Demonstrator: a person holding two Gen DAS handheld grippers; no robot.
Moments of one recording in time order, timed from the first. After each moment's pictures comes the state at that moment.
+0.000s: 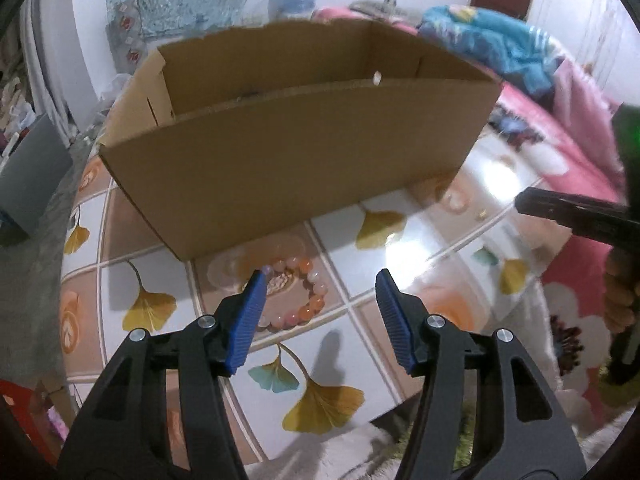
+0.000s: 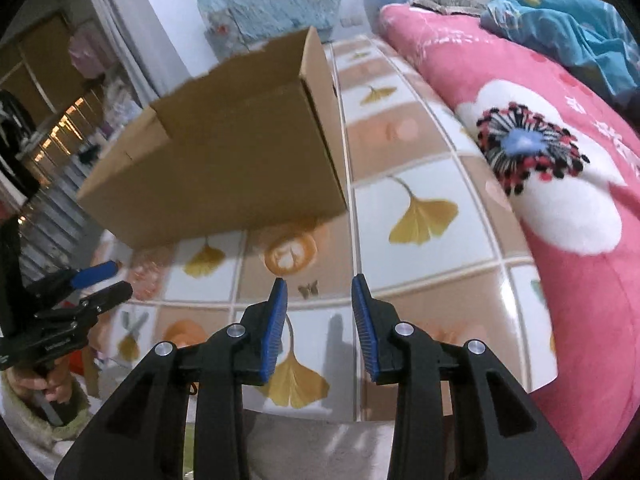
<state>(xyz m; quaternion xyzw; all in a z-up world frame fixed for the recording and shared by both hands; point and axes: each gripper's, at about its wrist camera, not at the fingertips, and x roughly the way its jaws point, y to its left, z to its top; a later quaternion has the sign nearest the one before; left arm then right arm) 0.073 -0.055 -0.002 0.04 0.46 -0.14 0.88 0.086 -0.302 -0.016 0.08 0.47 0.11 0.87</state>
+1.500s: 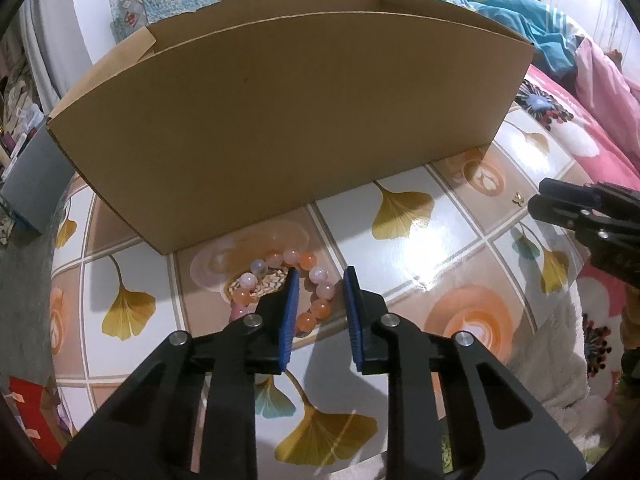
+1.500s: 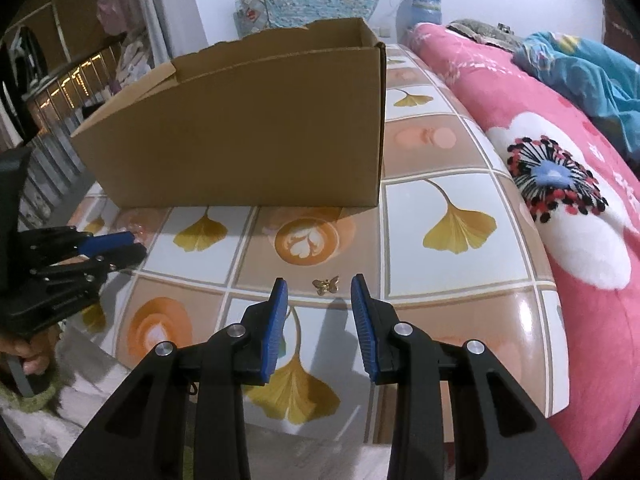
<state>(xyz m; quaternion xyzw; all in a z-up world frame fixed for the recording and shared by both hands) 0.086 -0.067 -0.031 0.06 0.47 -0.12 0.87 0.084 -0.276 -0.035 -0.01 0.44 0.13 0.89</state>
